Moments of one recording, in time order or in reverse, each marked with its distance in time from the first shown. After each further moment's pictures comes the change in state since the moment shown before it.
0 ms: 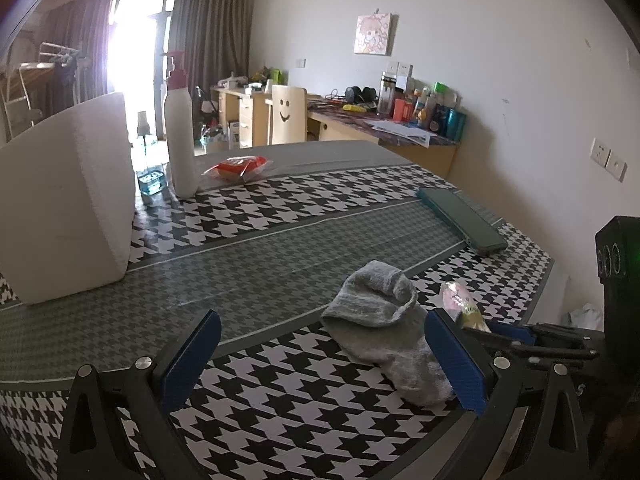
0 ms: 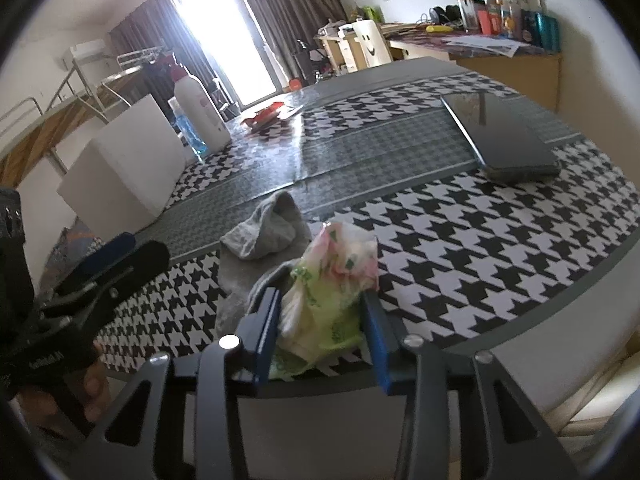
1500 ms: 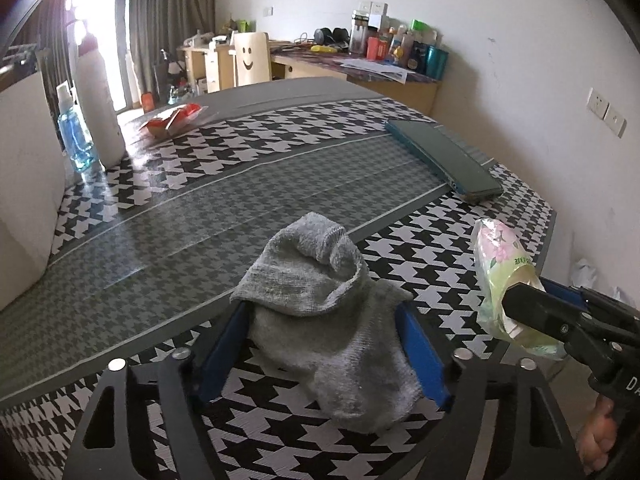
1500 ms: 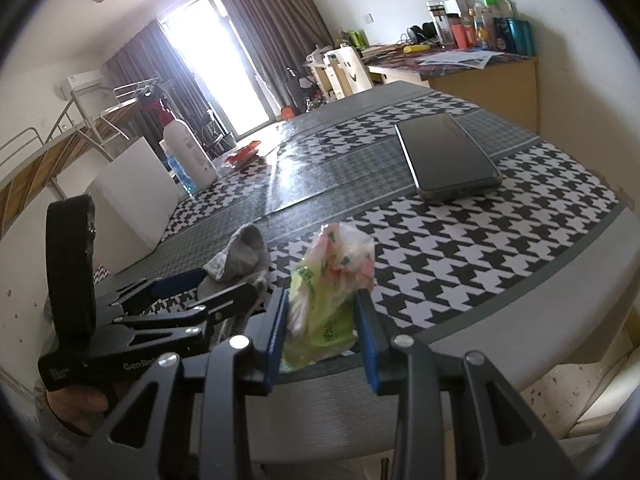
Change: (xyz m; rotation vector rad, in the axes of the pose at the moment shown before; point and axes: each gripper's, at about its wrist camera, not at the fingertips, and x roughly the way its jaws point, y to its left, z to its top) left arm 0.068 -0.047 -0.003 0.071 0.213 -0.054; right arm -0.033 -0.035 -0.001 0.039 -0.101 -0.009
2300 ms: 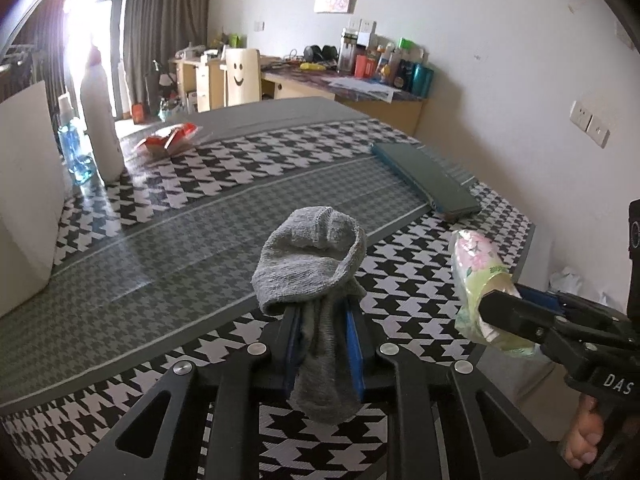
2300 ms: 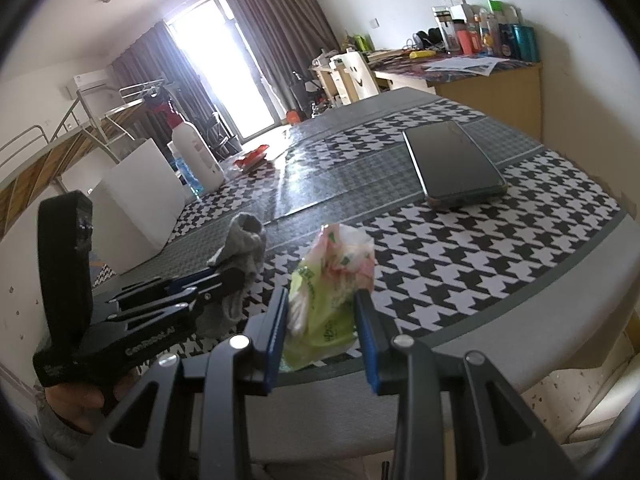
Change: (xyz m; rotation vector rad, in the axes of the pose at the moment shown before) left arm -0.024 0.006 0.002 -0.001 -0.067 -0.054; right arm -0.004 0.008 0.001 -0.019 -0.018 0.014
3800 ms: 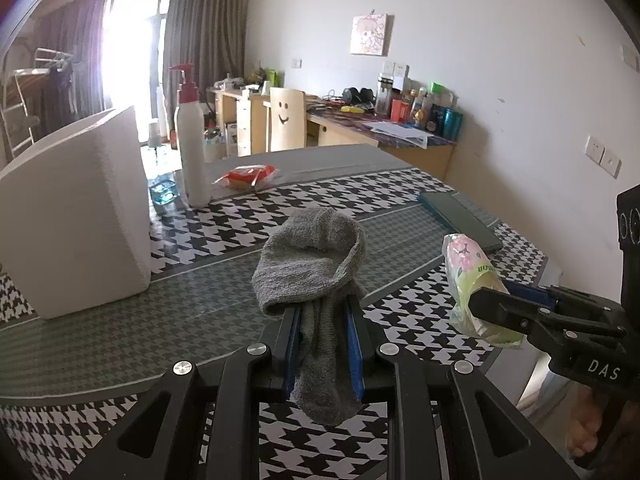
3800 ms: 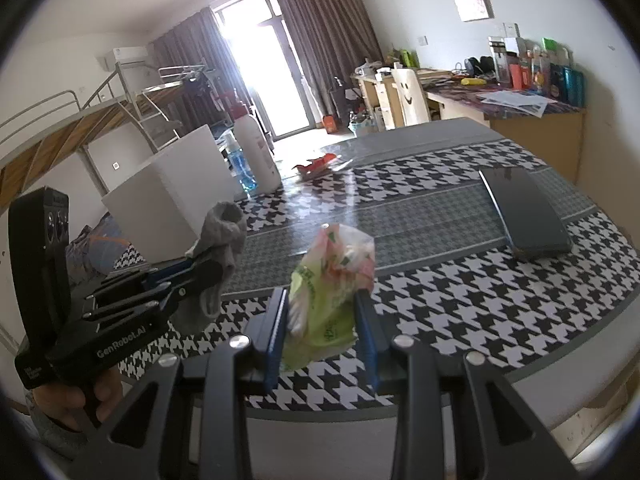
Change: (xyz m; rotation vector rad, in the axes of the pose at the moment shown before) left arm -0.073 0.049 -0.010 -0.049 -0.141 0.108; right arm 0.009 0.071 0.014 -0.143 -0.024 0.062
